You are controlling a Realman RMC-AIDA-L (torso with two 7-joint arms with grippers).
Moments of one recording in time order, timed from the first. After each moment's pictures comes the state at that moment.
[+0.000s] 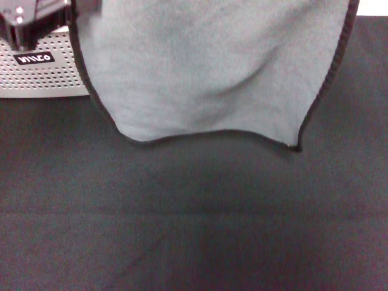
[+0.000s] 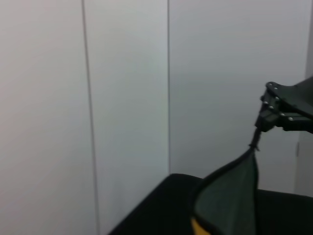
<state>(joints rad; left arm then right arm) -0.33 -2.03 0.72 1.68 1.65 1.84 -2.02 0.31 2.01 -0.95 -1.86 -1.57 -1.56 1.75</state>
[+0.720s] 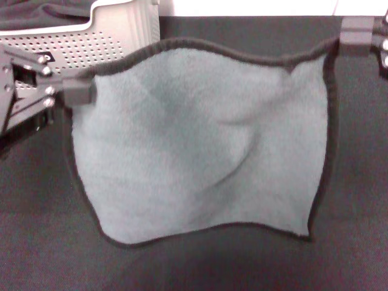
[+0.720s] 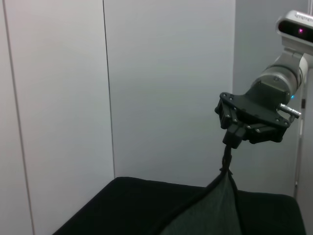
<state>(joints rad) -0.11 -2.06 0.74 1.83 1.45 2.00 -2.00 0.19 2.02 -1.05 -2.00 -1.43 -1.68 1.80</state>
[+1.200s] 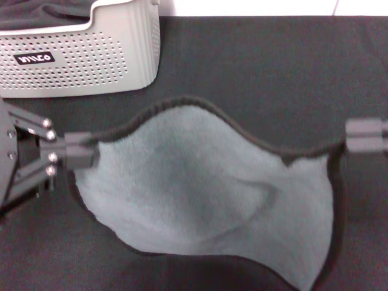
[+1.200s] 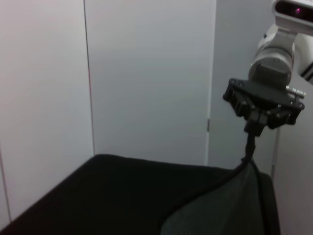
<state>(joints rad) 0.00 -2.06 0.81 1.89 1.43 2.03 -1.99 0.12 2.02 -1.07 -2.03 -1.34 -1.83 1.83</state>
